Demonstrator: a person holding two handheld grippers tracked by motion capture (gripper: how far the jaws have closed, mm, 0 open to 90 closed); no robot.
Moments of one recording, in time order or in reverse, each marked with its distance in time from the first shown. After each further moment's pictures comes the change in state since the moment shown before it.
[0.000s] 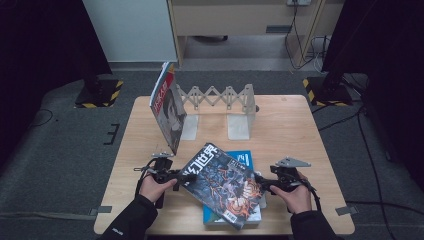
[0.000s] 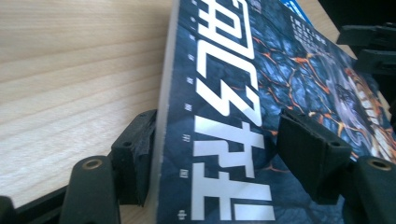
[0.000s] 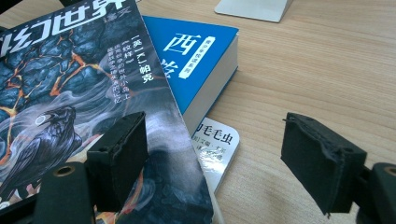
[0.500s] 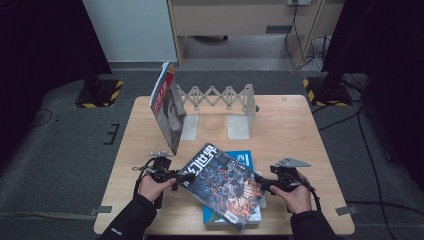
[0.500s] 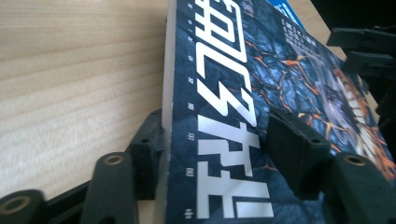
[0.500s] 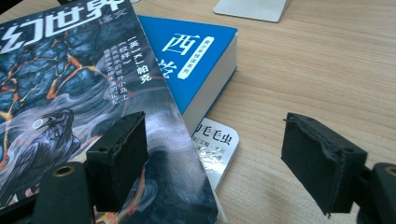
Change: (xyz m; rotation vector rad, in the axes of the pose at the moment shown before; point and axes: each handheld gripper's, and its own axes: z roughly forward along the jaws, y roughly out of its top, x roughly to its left) left arm -0.005 0.001 -0.010 0.014 -0.007 -0.011; right arm 0.000 -0.001 0.001 -0.004 -0.004 0.005
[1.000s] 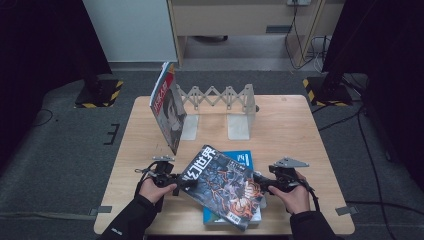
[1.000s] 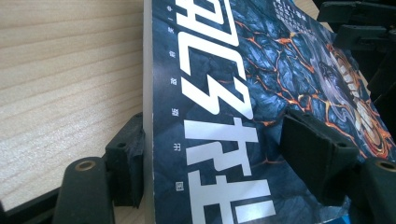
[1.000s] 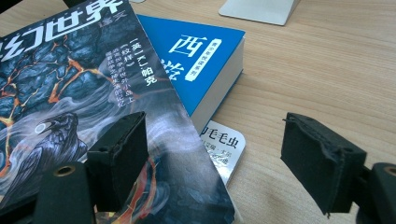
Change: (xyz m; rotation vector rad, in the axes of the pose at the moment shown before) left arm 0.002 -0.010 0.009 0.030 -0.050 0.032; right arm 0.005 0.001 0.001 -0.002 0.004 -0.017
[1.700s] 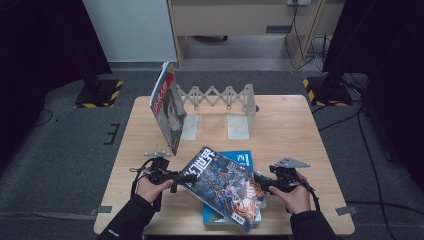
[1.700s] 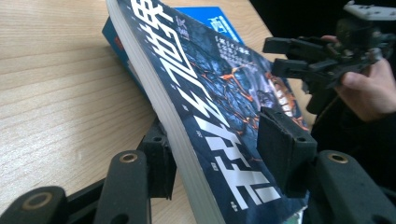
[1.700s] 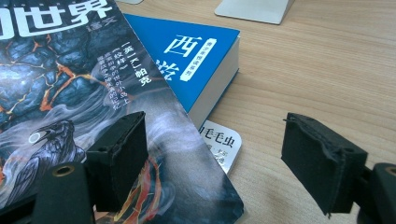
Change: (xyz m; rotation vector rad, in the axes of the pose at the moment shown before) left arm -0.024 0.014 -0.024 -0.062 -0.091 -0.034; right arm -0.003 -0.002 0.000 -0.005 -0.008 0.009
